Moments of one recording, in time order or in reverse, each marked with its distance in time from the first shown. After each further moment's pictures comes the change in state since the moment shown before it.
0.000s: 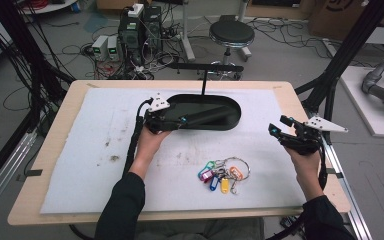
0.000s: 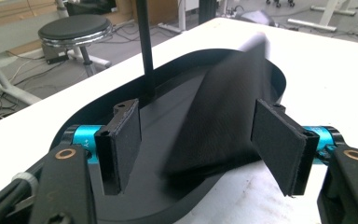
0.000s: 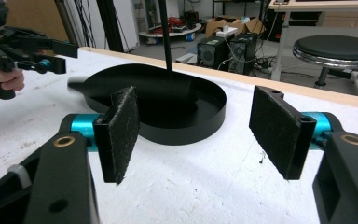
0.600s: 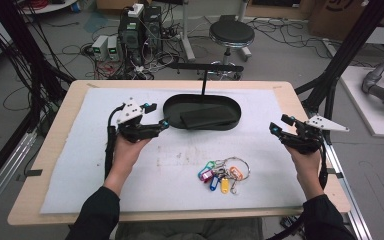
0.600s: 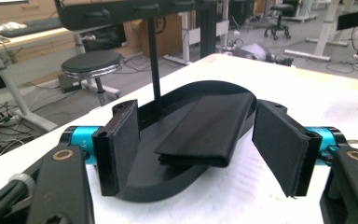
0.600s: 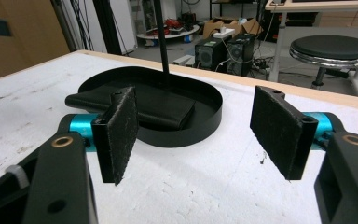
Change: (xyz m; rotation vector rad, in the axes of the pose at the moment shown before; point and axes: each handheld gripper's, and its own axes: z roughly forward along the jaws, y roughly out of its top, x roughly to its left) left arm -0.010 0.007 -0.095 -0.137 0.017 0.006; right arm -0.003 0.001 0.000 -0.008 -0.010 0.011
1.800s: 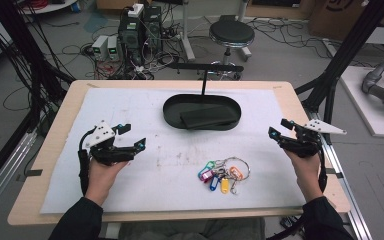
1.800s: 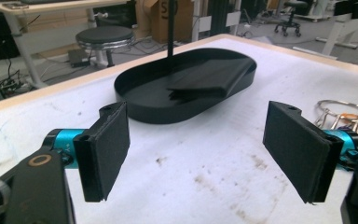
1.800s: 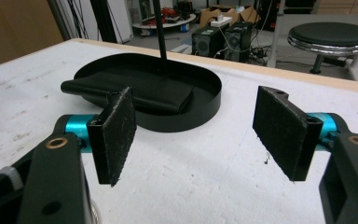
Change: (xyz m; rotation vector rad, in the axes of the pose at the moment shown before) left arm 0.004 -0.046 -0.065 0.062 0.056 -0.086; right arm 0.005 -0.009 -0.001 0.046 -0.016 0.001
